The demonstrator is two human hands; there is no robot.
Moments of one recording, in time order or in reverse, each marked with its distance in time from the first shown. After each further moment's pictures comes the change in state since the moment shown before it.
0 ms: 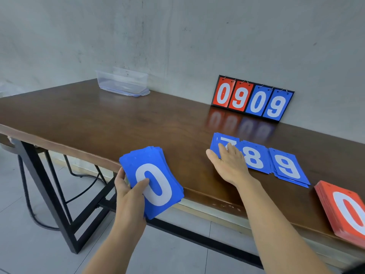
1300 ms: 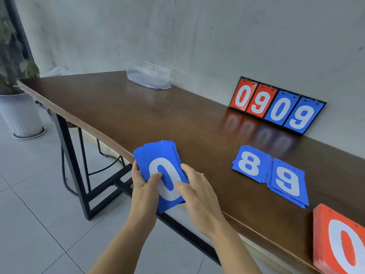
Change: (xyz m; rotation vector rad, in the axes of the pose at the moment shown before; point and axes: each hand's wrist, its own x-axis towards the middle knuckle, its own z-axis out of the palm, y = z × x) left_hand -0.046 -0.057 0.073 0.081 0.156 0.119; right_hand -0.109 0.011 -0.002 0.550 -0.232 -0.489
